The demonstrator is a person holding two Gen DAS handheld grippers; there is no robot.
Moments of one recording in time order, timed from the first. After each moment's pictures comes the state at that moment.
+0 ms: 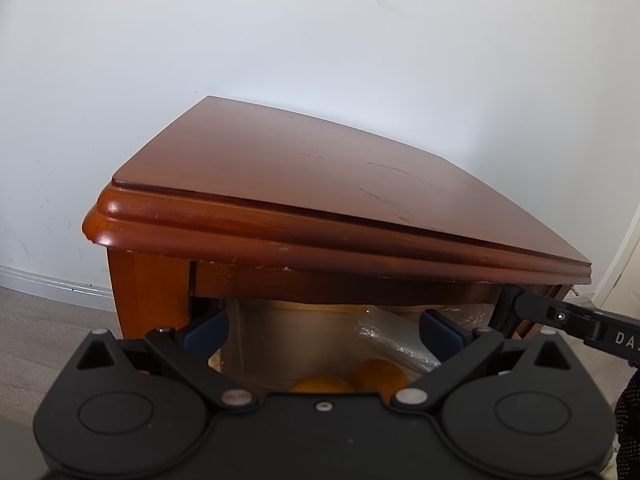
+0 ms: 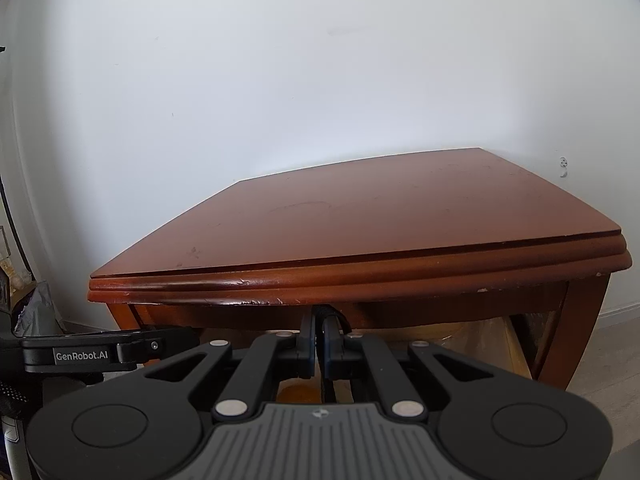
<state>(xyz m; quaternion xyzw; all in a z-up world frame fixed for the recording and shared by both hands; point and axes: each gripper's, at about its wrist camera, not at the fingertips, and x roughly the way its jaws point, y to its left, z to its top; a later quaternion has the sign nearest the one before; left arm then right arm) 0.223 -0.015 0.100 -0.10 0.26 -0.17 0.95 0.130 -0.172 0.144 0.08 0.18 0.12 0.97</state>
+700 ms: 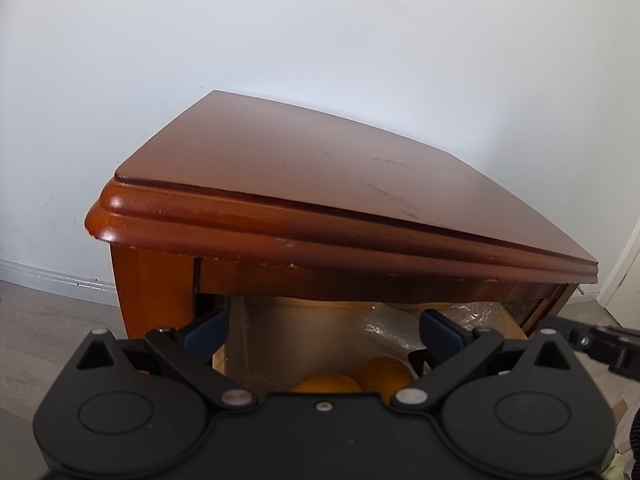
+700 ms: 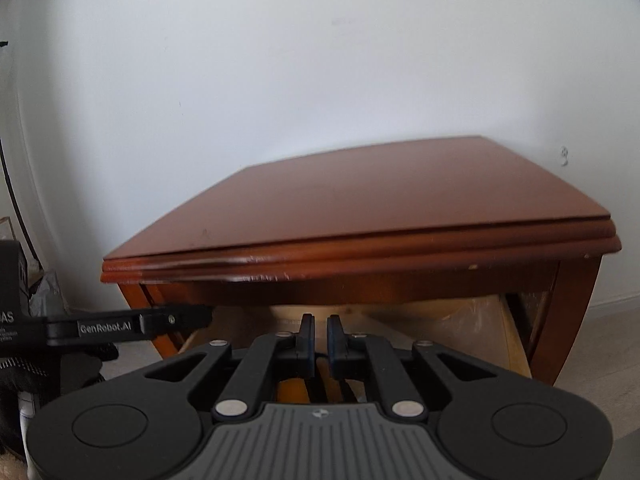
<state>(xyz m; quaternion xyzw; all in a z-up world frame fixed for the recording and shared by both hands) 0.228 0.002 0.106 -0.10 0.27 -0.18 0.94 0.120 -0.174 0.140 0.07 0.22 0.13 0.96</state>
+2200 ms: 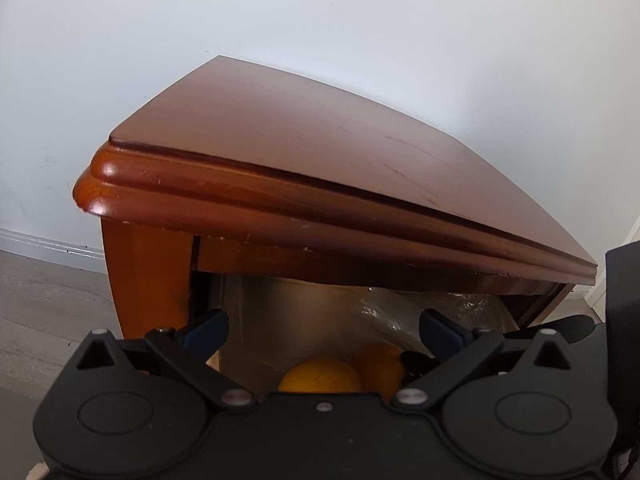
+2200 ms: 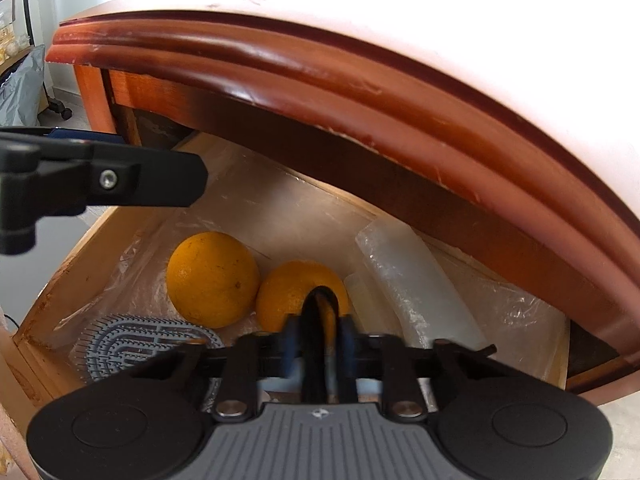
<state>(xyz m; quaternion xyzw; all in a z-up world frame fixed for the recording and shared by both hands) 0.232 0.087 0.118 -0.12 0.31 -0.20 0.92 0.207 -0.088 0.099 -0.17 0.42 0.14 0.88</state>
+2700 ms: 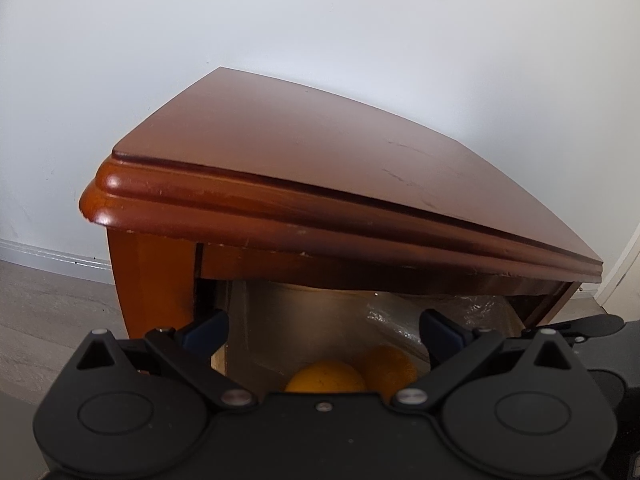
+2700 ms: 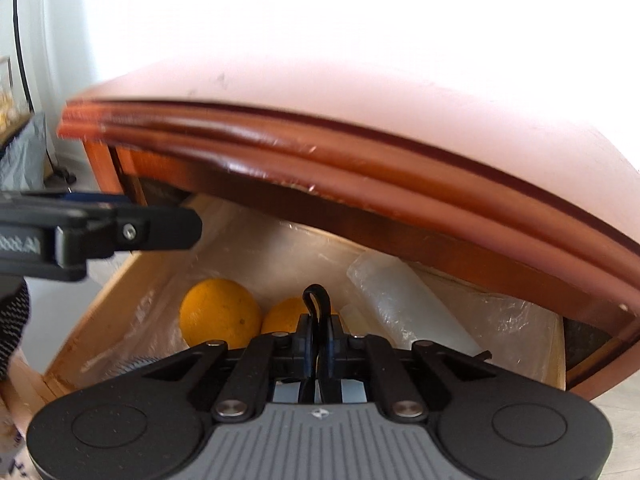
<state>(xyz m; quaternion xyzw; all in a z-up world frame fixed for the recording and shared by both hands) 0.222 0.098 0.128 -0.10 0.30 -0.19 0.93 0.186 -0.114 0.121 -0.09 0.35 0.15 0.92</state>
